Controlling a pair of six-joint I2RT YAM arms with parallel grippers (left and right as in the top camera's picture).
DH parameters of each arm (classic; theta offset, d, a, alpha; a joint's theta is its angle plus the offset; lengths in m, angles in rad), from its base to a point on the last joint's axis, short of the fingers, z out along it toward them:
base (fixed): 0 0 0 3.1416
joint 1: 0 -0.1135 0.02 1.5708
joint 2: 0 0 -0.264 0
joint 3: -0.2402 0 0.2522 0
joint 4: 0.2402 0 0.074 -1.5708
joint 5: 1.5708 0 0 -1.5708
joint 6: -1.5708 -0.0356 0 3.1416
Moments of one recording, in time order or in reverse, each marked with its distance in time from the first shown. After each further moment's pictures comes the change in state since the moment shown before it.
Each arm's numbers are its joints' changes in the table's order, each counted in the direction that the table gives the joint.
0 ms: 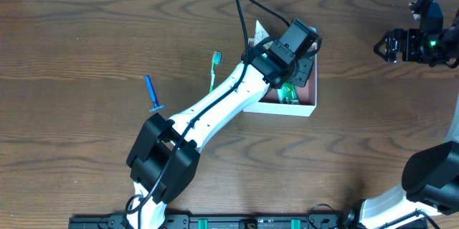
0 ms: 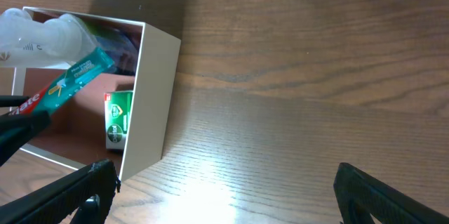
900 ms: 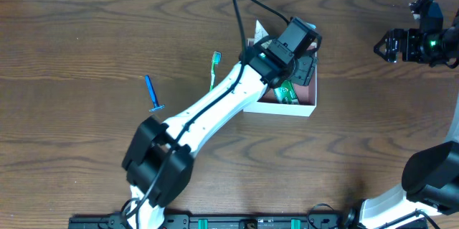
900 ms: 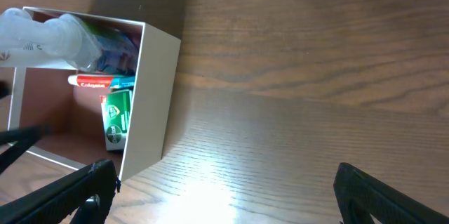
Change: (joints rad) left arm 0.000 -0.053 0.003 0.023 -0.026 -0.016; right arm 0.000 0.000 0.000 0.000 0.000 0.000
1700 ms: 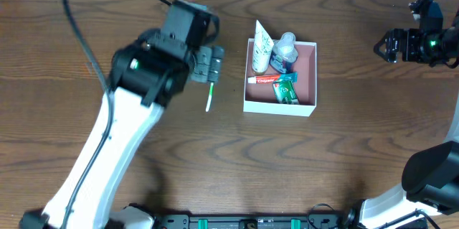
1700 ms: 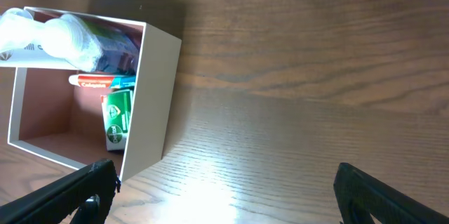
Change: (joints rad) left arm -0.330 -0.443 0.044 0.531 -0.267 -0.133; right arm 0.000 0.000 0.000 0.000 -0.002 0.000
